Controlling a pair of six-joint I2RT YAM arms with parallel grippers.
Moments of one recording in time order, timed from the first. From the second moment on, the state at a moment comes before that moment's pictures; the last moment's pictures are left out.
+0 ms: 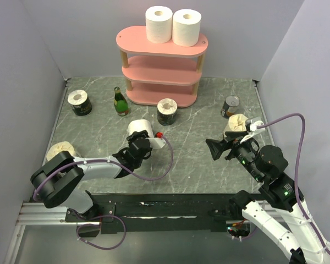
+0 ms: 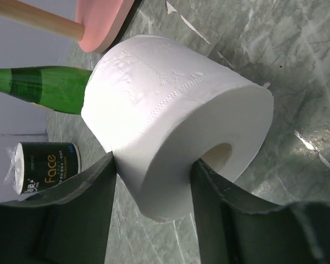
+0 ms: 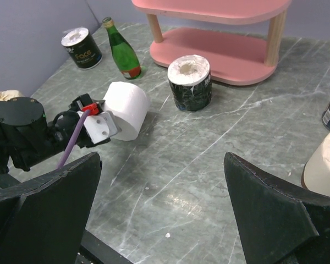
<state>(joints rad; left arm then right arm) -0.87 1.46 0.57 0.40 -0.60 0.61 0.56 0.44 0.85 -0.50 0.06 0.24</state>
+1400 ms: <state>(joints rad) -0.35 1.48 1.10 -0.48 -0.07 -0.22 0.56 0.39 0.86 -0.54 0.04 0.27</state>
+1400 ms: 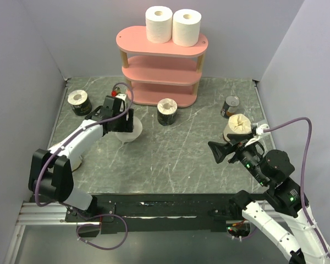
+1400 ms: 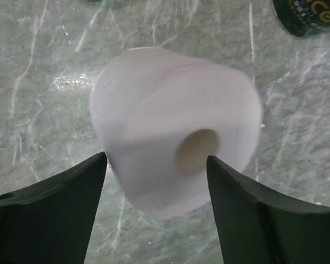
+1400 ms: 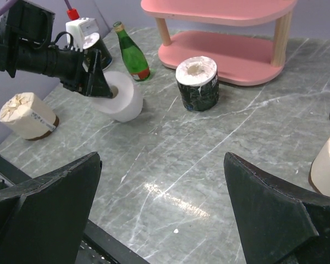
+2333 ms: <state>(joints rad) -0.18 1.45 1.22 -0.63 -0.20 -0.56 0.56 0.46 0.88 -0.55 0.04 0.27</state>
